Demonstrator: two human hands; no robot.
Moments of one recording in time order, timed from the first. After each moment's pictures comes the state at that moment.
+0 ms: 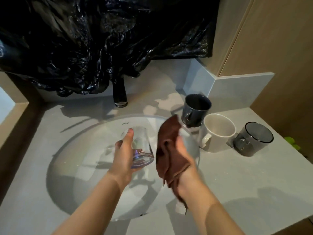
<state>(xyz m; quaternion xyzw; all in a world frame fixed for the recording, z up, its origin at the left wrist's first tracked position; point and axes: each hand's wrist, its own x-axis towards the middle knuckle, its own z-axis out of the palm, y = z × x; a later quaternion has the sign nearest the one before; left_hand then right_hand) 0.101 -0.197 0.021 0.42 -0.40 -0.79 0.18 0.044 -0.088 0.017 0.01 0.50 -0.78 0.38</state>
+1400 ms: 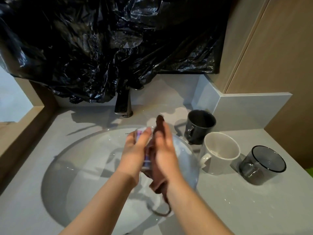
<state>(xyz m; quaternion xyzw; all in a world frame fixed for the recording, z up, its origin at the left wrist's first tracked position) 0.063 -0.176 0.040 0.36 -0.51 -0.73 0.28 0.018 -0.123 0.027 -0.18 0.58 -0.71 0.36</state>
